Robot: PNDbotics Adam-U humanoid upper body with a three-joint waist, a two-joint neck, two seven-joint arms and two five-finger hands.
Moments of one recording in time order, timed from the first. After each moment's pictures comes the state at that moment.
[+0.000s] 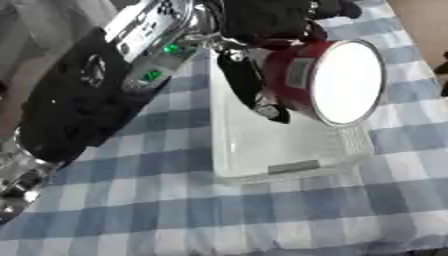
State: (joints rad) left arm -0.77 0.61 -0.41 -1.94 -1.00 -0.32 -0.58; right arm -0.33 -0.07 -0.04 -1.88 0.19 -0.30 0.46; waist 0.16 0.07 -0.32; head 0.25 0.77
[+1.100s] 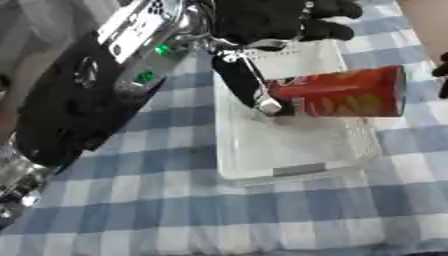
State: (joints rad) left arm -0.74 0.62 -0.37 -1.96 -0.97 -0.36 -0.54; right arm -0.33 -0.08 -0.04 -1.86 0.19 -0.31 0.47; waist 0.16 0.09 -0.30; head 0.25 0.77
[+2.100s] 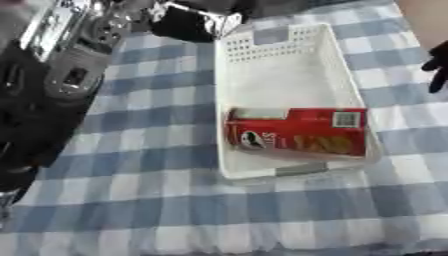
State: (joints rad) left arm -0.50 0.66 -0.11 -1.99 -0.74 -0.15 0.10; right arm -0.33 -0.08 -0.05 -1.86 0.20 -0.31 0.46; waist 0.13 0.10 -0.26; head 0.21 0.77
